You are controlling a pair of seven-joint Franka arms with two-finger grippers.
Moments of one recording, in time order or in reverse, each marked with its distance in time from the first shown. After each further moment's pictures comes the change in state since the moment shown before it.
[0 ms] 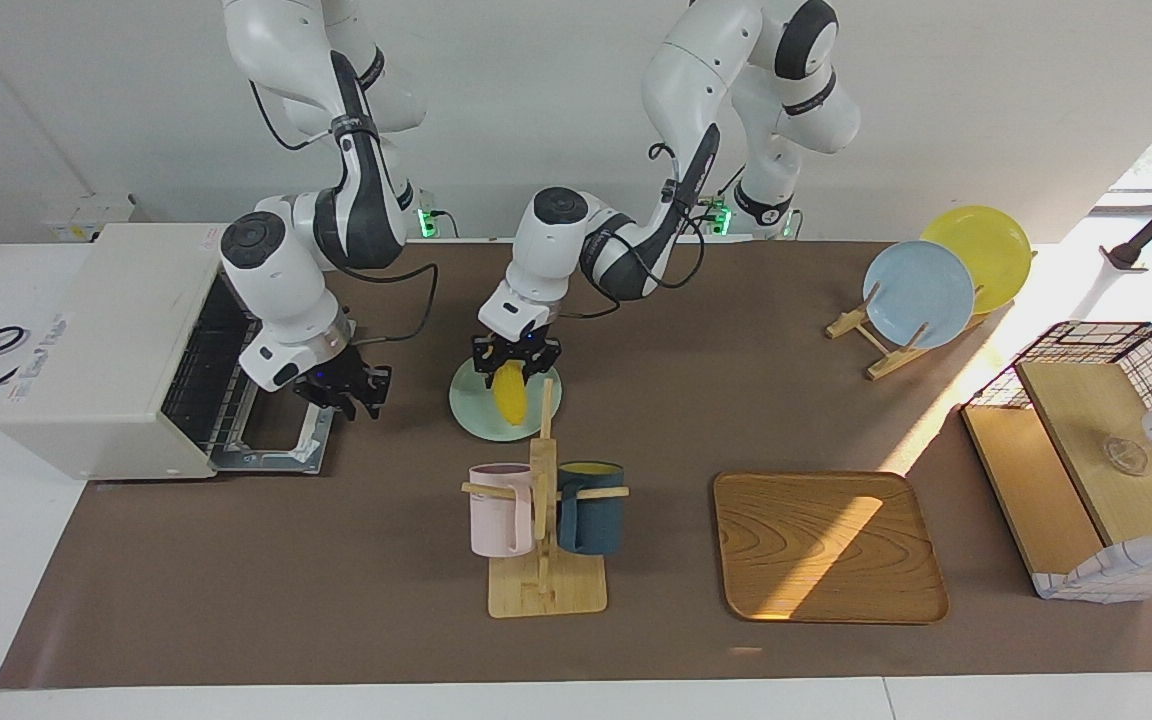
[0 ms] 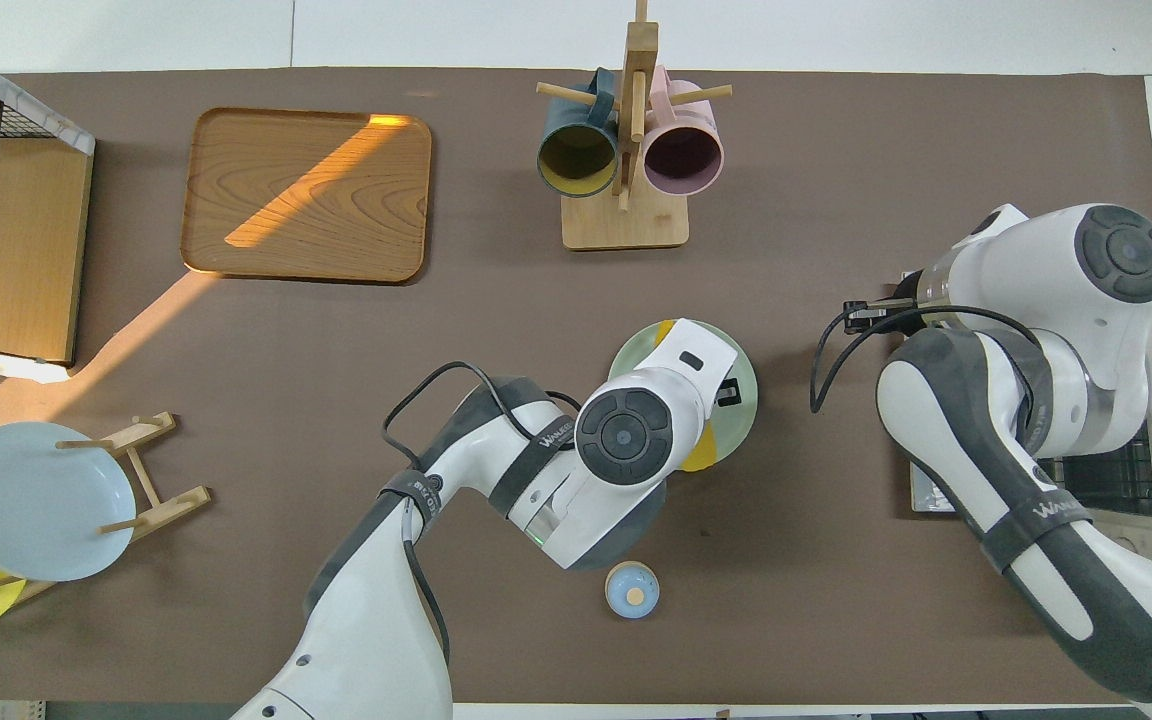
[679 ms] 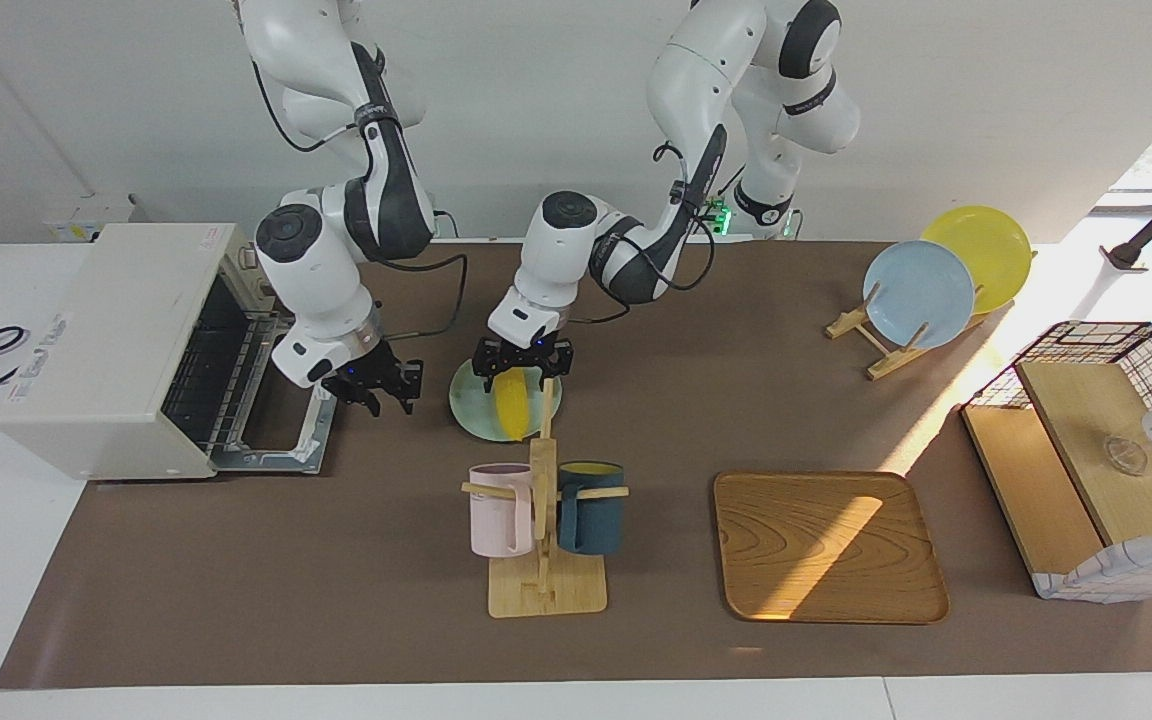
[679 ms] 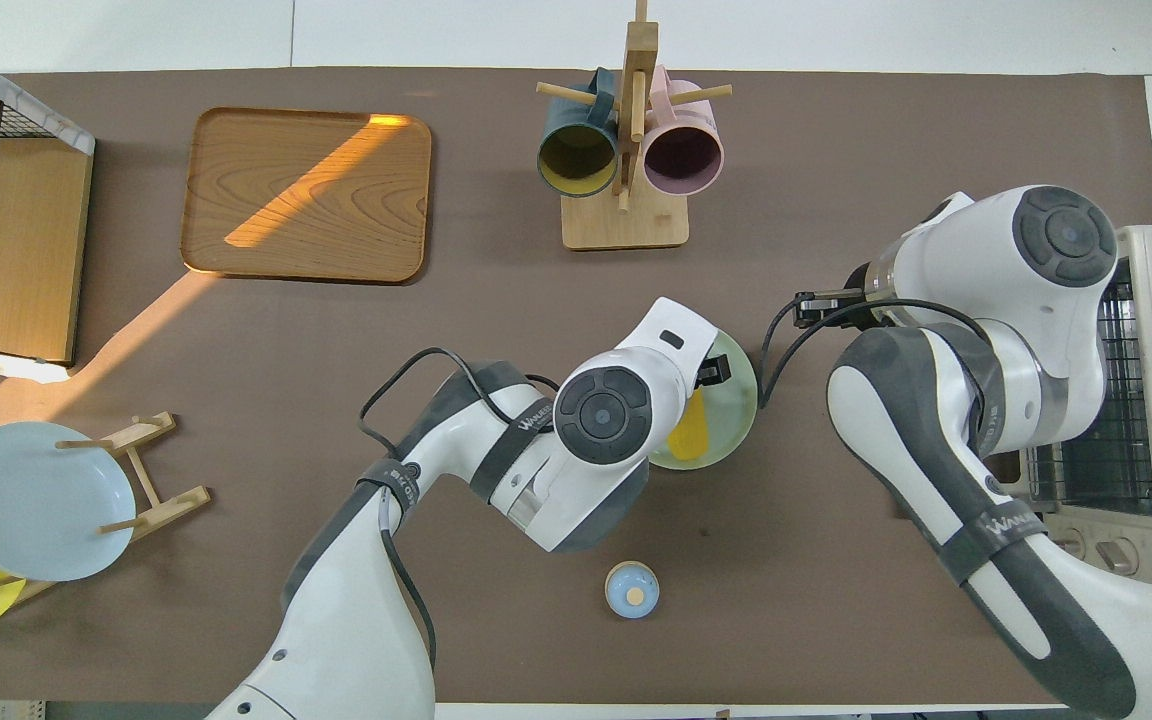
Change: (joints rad) left arm 0.004 -0.020 0.052 0.007 0.000 -0.026 0.021; right arm 0.090 0.007 0.009 0.066 0.001 -0.051 0.121
